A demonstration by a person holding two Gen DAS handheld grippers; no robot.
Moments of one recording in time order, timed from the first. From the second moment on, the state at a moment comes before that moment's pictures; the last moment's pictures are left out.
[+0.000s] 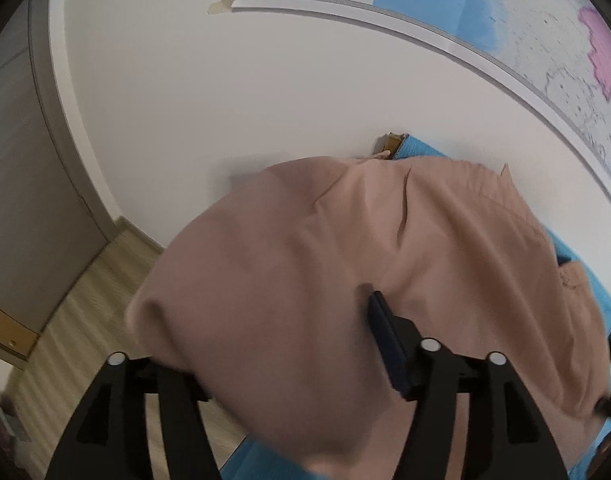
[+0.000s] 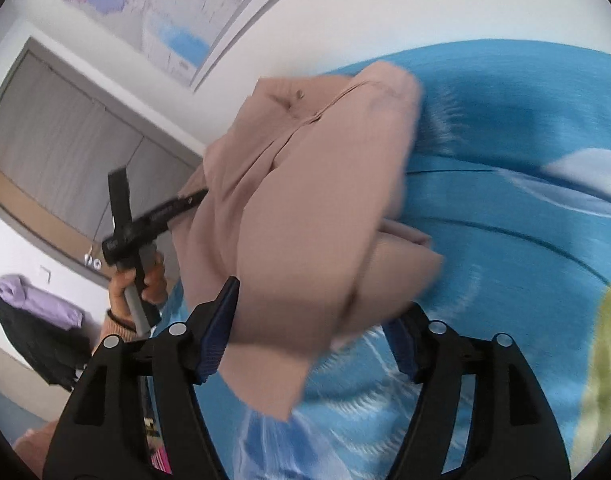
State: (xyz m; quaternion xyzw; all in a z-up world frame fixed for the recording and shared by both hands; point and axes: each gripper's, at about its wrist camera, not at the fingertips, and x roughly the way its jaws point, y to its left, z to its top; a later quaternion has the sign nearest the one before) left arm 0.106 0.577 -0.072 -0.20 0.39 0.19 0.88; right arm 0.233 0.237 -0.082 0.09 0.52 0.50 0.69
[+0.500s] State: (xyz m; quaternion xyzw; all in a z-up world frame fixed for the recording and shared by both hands) left arm 0.042 0.487 -0.028 -0.10 0.33 0.21 0.92; right arm 0.214 0.232 -0.066 0.00 0.48 0.46 0.74
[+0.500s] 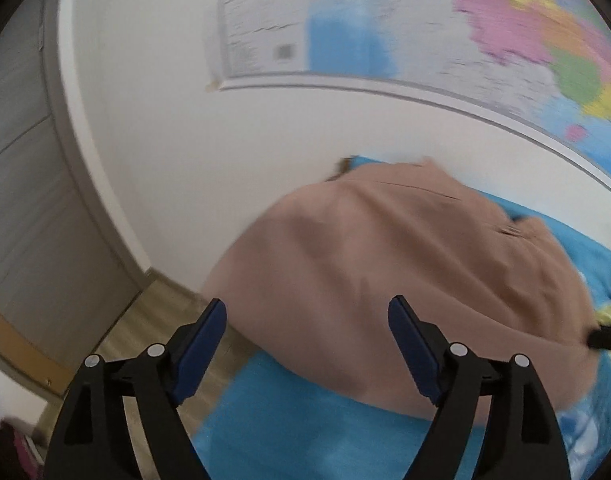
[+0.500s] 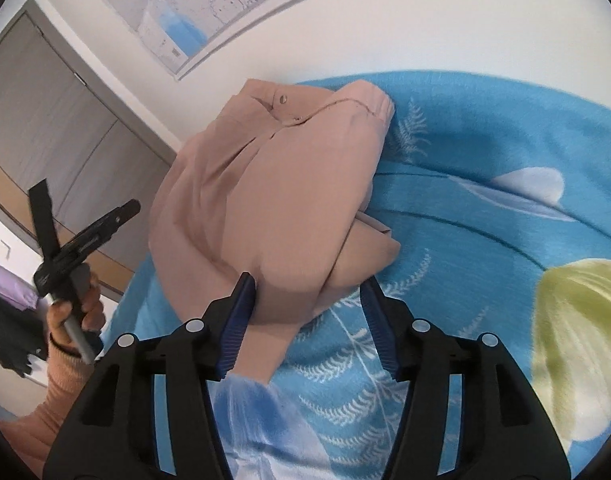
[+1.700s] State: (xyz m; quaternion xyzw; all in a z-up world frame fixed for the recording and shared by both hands) left arm 0.059 0.433 -0.077 -0.16 0.37 0.17 0.90; right arm 0.148 0.269 -0.041 -0.11 0.37 0.48 0.79
